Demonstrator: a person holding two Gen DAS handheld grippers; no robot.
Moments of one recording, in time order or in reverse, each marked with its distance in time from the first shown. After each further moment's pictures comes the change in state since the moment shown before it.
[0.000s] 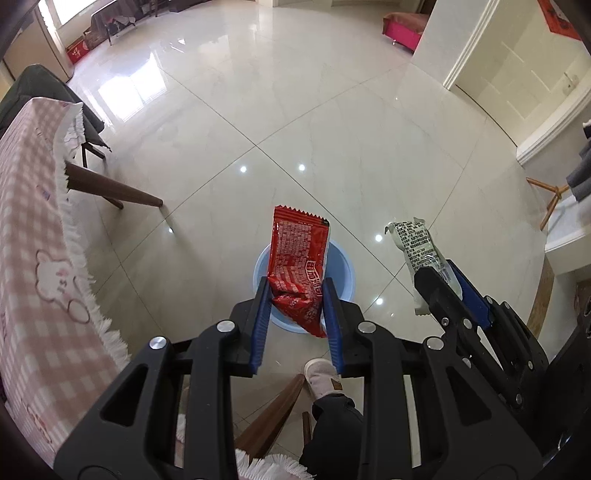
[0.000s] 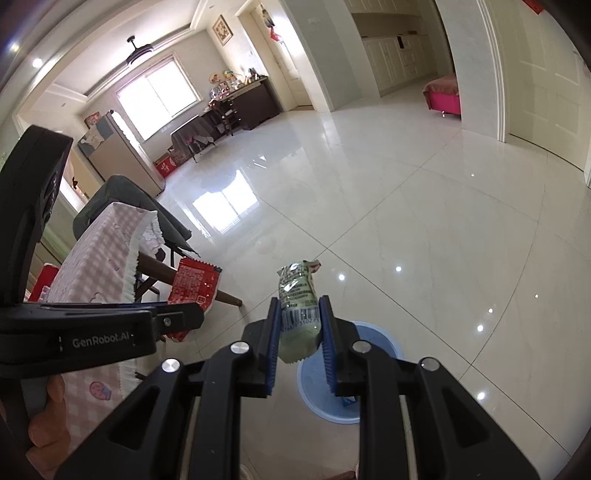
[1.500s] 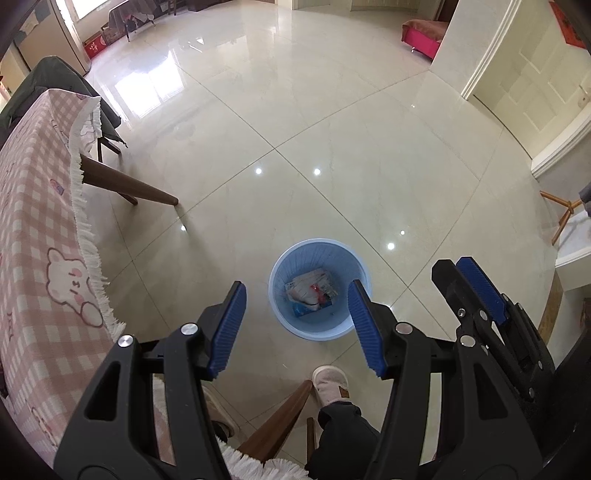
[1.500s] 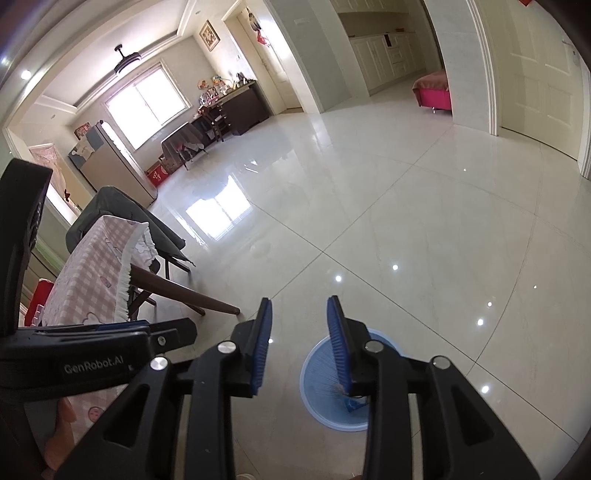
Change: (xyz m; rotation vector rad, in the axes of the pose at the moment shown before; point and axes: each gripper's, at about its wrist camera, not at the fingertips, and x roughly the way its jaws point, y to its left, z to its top) left arm -0.004 0.017 0.001 -0.052 -0.022 0.051; right arm 0.009 -0.002 0.009 0.043 -0.014 -0.013
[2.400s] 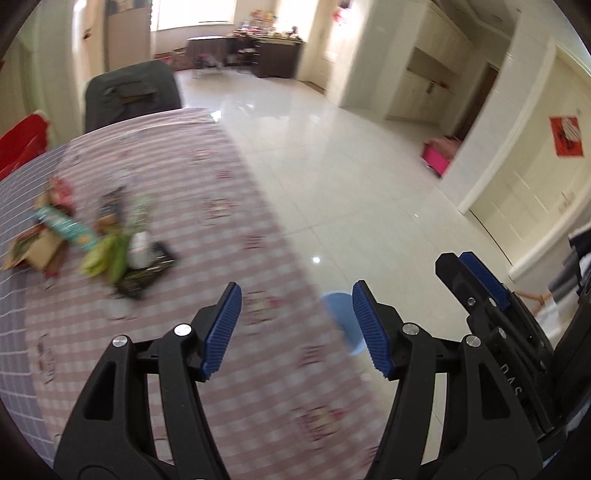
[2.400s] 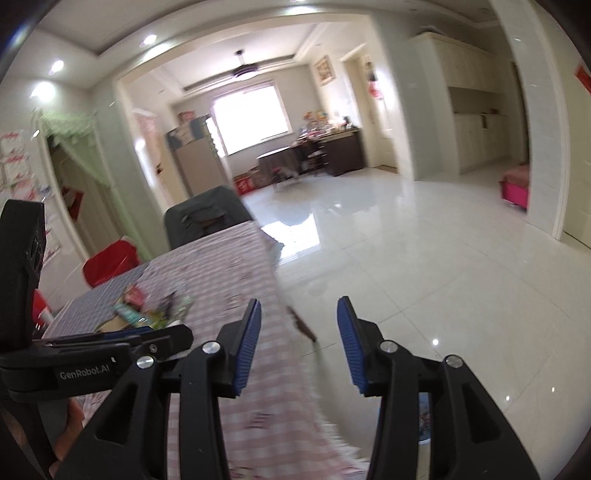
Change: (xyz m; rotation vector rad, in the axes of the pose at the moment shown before) left arm -0.232 0.192 -0.163 -0.279 -0.375 -0.033; right arm -0.174 0.230 -0.035 -0.337 -0.162 0.236
